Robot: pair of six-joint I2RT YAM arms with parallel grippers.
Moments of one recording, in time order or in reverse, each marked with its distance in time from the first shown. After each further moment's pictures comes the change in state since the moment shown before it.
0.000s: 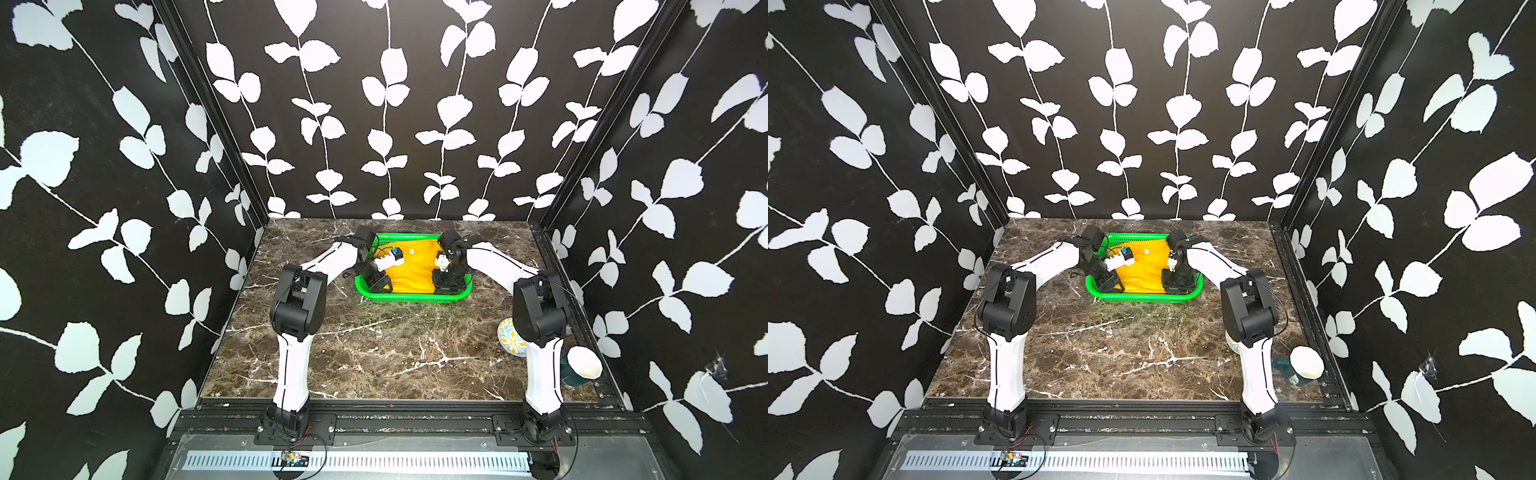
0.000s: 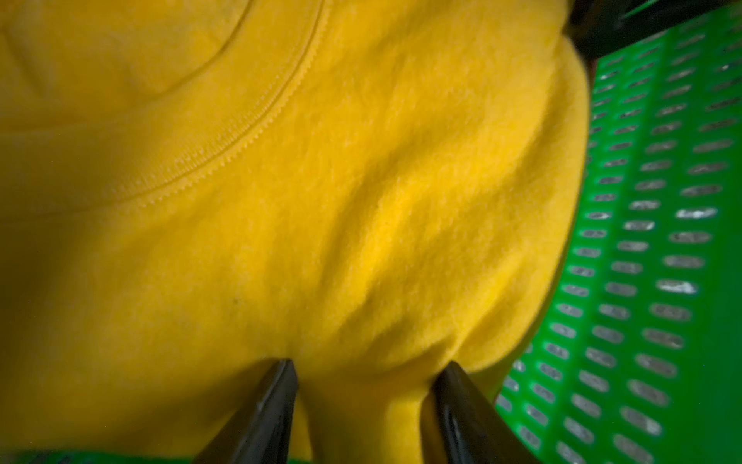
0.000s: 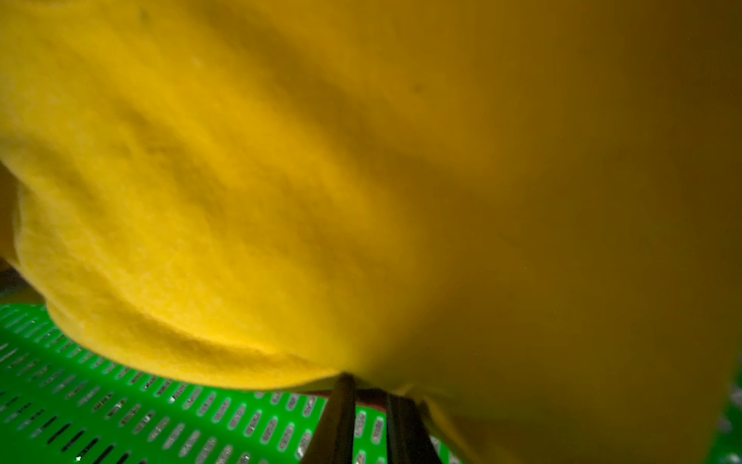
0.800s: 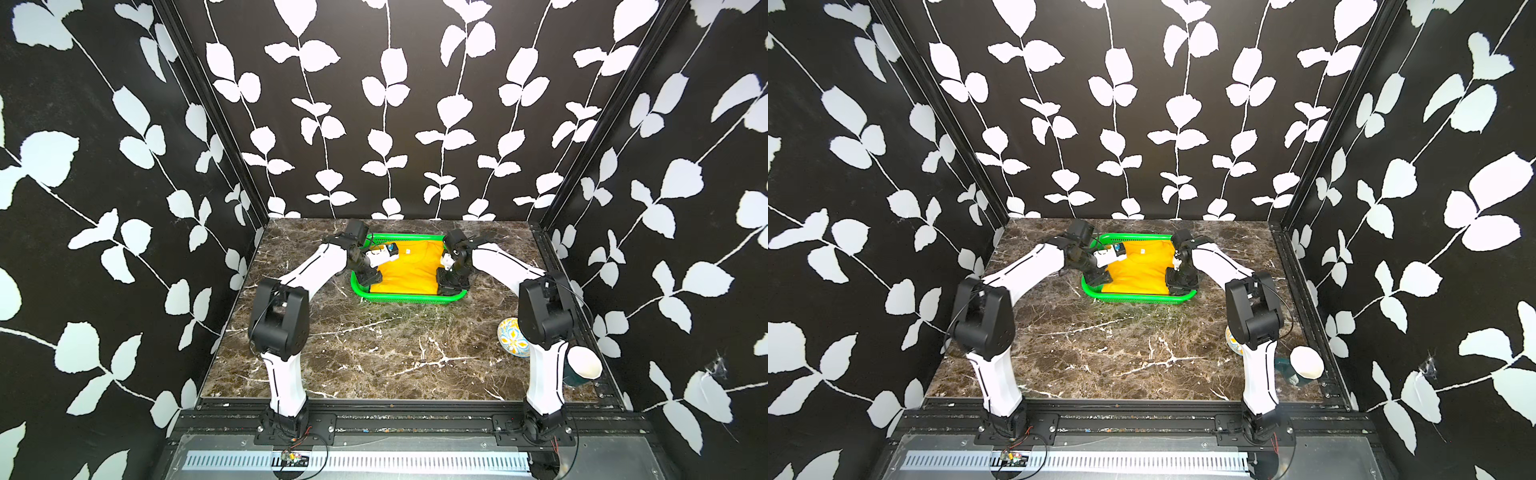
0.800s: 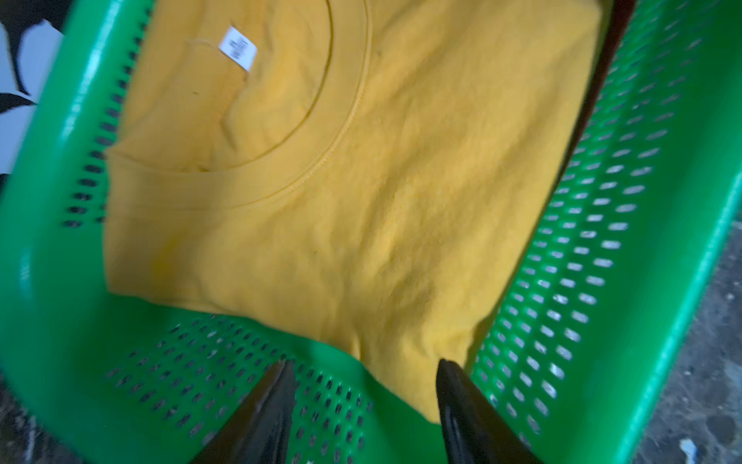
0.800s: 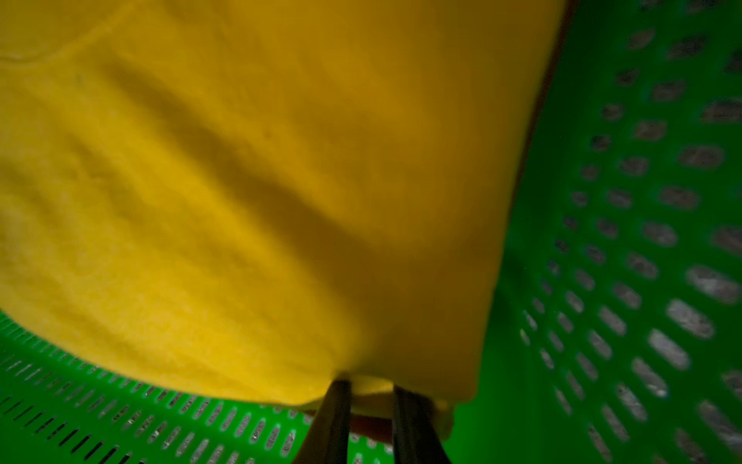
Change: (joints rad) left arm 0.009 -0.274 -0.124 0.057 -0.138 0.102; right arm -0.026 -0.034 -0.066 0.071 -0.007 0.052
